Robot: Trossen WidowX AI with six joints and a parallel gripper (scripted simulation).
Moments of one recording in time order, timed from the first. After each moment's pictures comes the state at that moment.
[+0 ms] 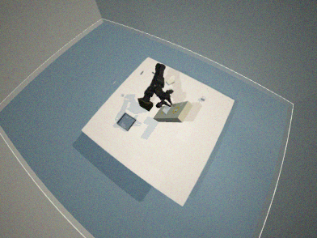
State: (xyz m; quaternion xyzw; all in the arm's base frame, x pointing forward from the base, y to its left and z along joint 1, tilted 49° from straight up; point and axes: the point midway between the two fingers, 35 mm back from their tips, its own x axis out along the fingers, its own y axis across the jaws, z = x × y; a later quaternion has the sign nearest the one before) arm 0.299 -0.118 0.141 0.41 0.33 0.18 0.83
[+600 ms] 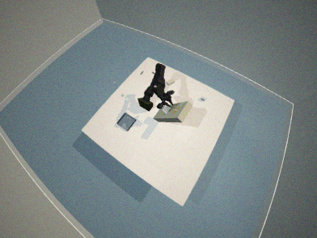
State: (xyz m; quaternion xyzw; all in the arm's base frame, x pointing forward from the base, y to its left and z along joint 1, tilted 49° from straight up) arm 0.306 -0.110 0.138 0.43 0.33 0.18 0.82
